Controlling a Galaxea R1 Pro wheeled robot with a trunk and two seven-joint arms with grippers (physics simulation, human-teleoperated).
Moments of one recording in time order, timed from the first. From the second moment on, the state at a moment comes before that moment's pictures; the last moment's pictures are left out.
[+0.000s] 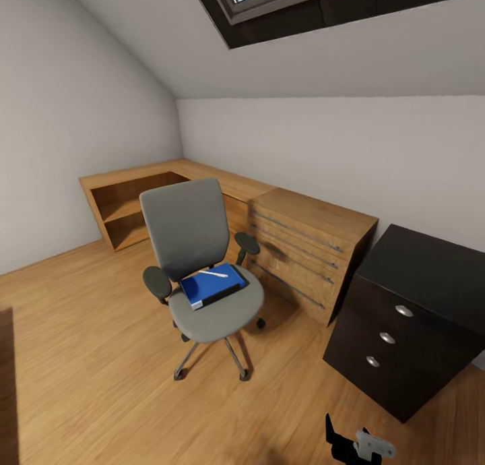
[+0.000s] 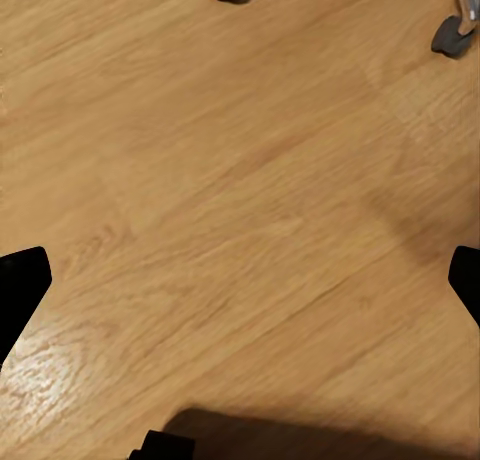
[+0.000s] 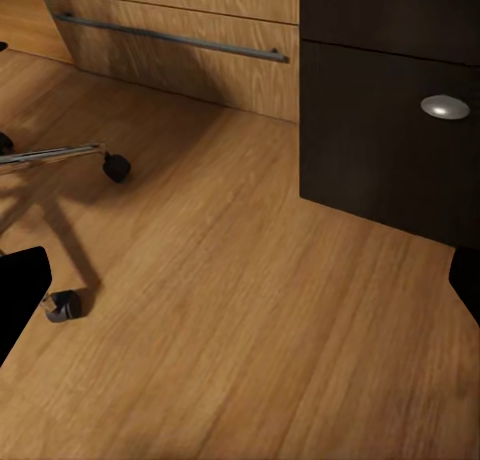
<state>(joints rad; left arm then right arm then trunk) -0.09 -0.01 -0.07 -0.43 0.27 -0.31 0.07 -0.41 -0.02 -0.44 0.02 0.06 -0.87 0.12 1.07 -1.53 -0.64</state>
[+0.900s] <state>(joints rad) -0.09 -0.01 -0.07 -0.40 0.26 -0.38 0.06 -0.41 -0.01 -0.45 0.02 0.06 -0.88 0.12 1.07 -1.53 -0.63</state>
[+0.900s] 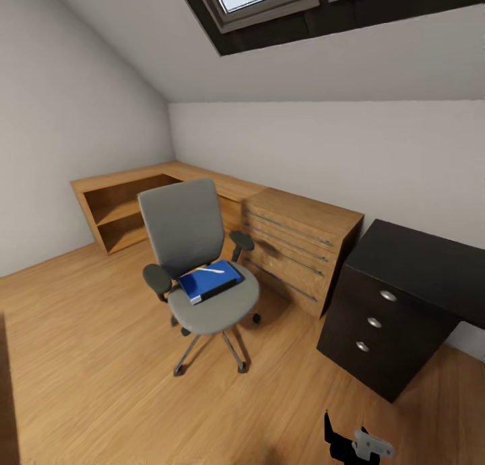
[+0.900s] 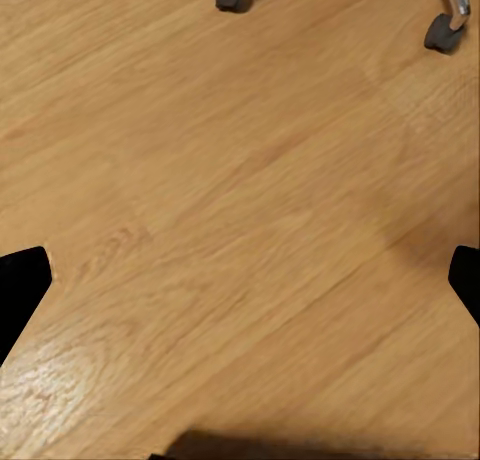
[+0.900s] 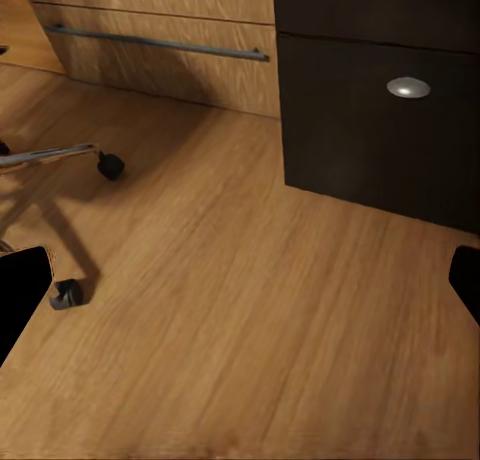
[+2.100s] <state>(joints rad) -0.09 -0.01 -0.07 -0.39 0.26 -0.38 0.06 -0.41 -0.01 -0.45 0.02 0.06 -0.88 0.12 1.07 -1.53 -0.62</state>
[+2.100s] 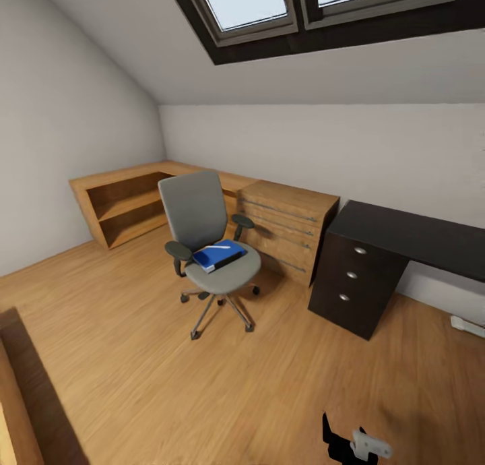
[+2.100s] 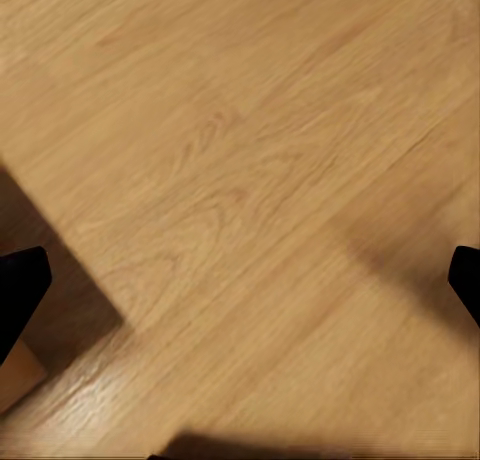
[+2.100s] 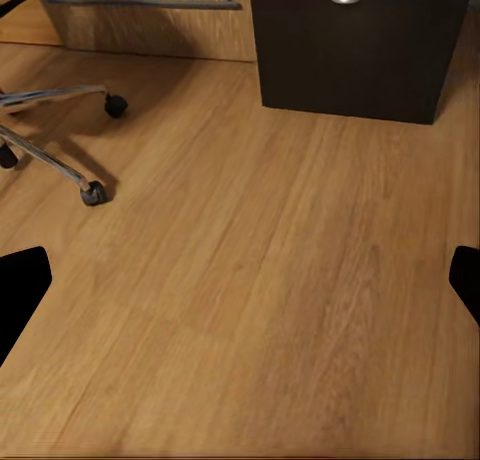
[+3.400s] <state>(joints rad) -0.09 -0.01 -0.07 -0.39 0.26 -0.38 0.06 -0.41 0.01 -0.44 0.02 0.06 -0.88 0.12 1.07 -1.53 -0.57</state>
